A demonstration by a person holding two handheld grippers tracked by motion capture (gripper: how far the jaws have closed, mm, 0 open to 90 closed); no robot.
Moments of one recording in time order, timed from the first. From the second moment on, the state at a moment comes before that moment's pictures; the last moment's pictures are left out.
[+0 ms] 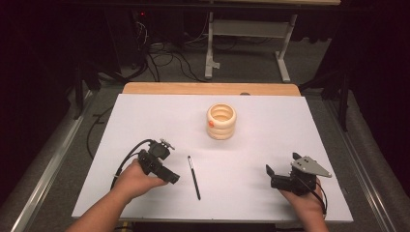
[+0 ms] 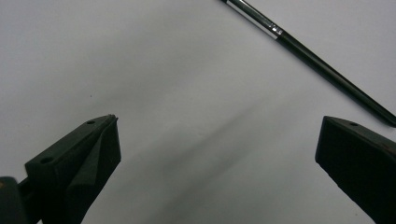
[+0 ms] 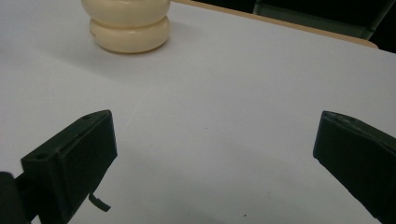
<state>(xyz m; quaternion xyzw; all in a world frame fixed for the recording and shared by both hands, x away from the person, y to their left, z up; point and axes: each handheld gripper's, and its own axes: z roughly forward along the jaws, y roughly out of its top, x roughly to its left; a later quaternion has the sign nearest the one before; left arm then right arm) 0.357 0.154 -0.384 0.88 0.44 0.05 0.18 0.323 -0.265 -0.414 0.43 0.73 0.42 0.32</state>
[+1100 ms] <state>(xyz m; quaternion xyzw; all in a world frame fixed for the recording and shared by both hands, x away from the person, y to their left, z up) 0.348 0.083 -0.390 0.90 0.41 0.00 0.16 0.320 -0.267 -0.417 0.43 0.74 0.42 0.32</state>
